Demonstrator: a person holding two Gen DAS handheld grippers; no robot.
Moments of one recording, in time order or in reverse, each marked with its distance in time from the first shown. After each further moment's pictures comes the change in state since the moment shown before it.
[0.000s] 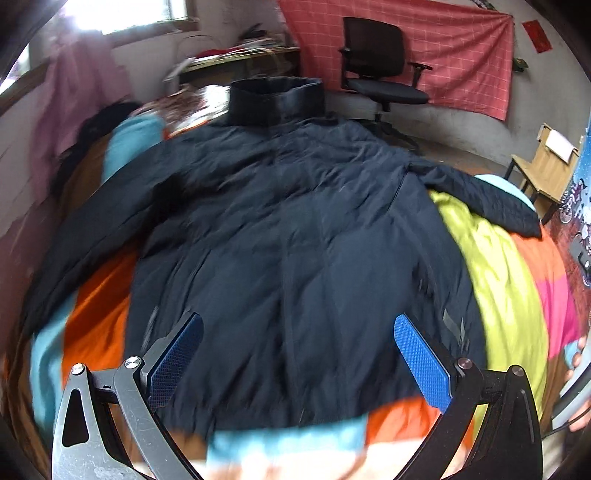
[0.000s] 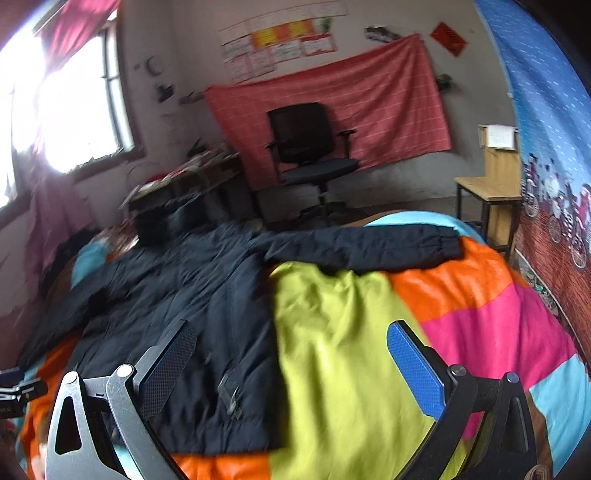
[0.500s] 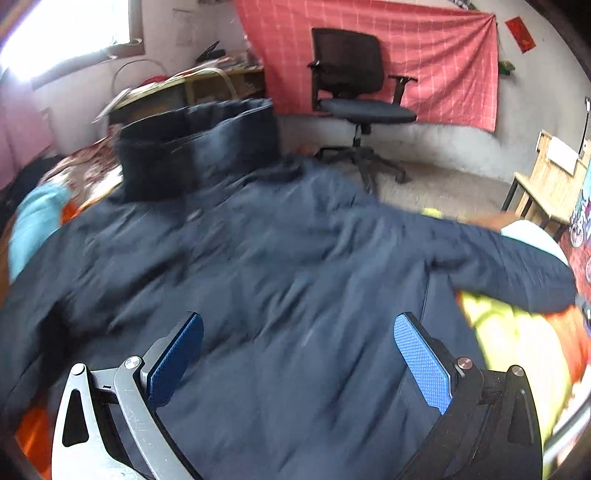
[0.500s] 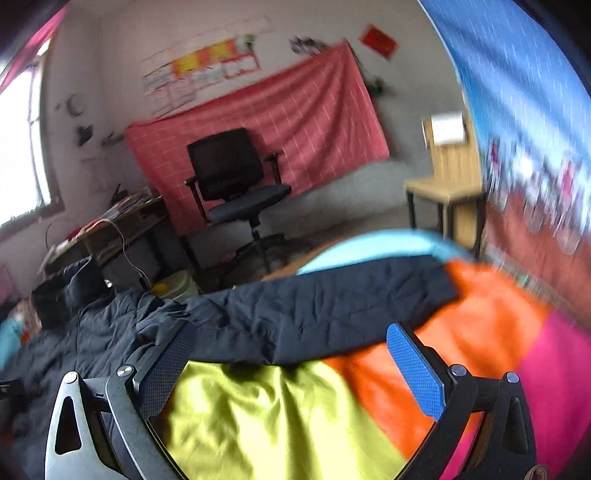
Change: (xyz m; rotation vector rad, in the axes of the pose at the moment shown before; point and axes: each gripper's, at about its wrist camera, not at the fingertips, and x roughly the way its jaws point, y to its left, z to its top) left arm 0.200 -0.037 0.155 0.060 -0.115 -0.062; right arm 0.188 -0.085 0.035 0.203 -0.070 -0.177
